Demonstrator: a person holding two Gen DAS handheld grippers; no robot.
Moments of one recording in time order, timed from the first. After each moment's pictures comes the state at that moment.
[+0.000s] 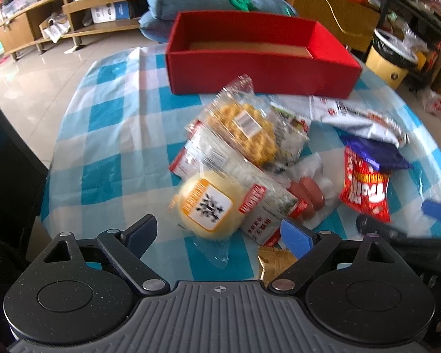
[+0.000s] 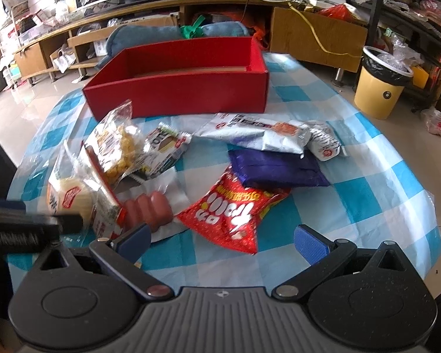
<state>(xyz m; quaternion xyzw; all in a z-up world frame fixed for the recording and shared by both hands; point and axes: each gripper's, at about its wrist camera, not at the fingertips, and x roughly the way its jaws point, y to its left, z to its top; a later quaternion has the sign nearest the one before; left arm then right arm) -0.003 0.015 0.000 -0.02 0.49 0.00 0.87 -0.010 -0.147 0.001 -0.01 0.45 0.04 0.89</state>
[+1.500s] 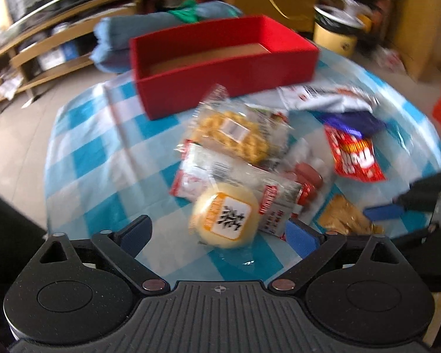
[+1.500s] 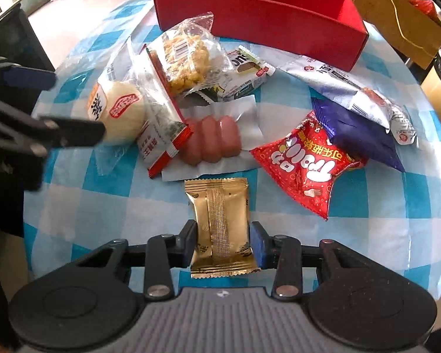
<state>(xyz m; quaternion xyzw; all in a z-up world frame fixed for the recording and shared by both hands) 0.002 0.027 -0.001 0.09 0.47 -0.12 0.87 -0.001 -0.112 -0.030 -0.10 0.55 0.16 0.81</state>
